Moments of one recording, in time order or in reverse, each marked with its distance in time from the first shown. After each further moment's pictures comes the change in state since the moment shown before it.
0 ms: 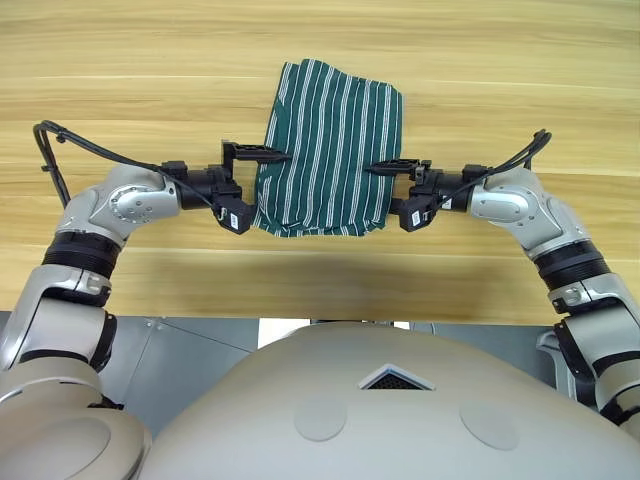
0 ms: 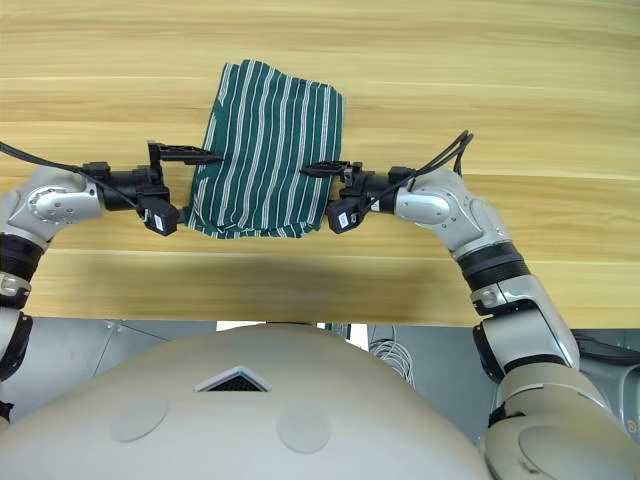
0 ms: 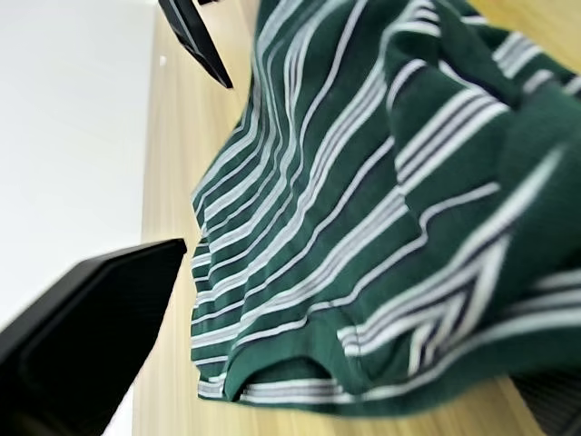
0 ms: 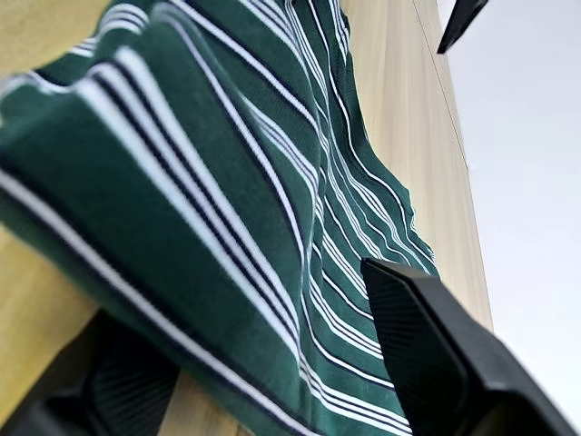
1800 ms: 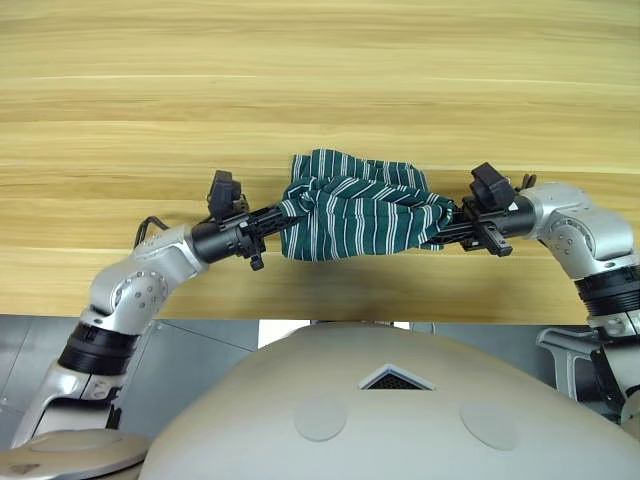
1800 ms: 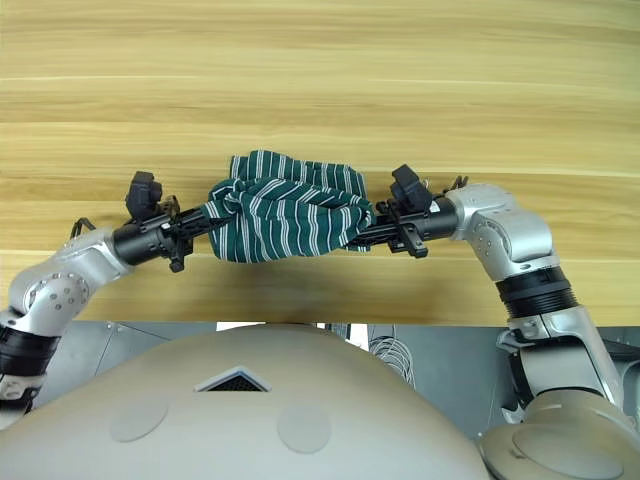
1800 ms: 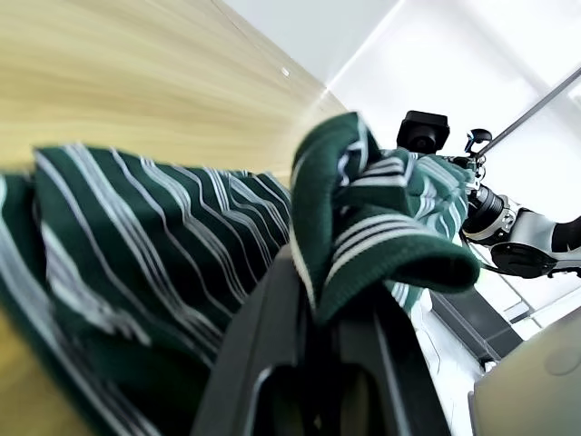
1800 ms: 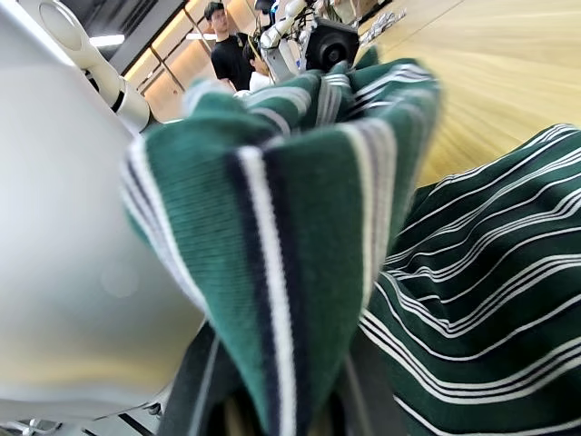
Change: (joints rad) left arm 0.453 -0.072 0.191 -0.767 -1.469 1.612 -0.207; right arm 0.150 -0.126 -0.138 -0.260 1.225 1.268 0.868
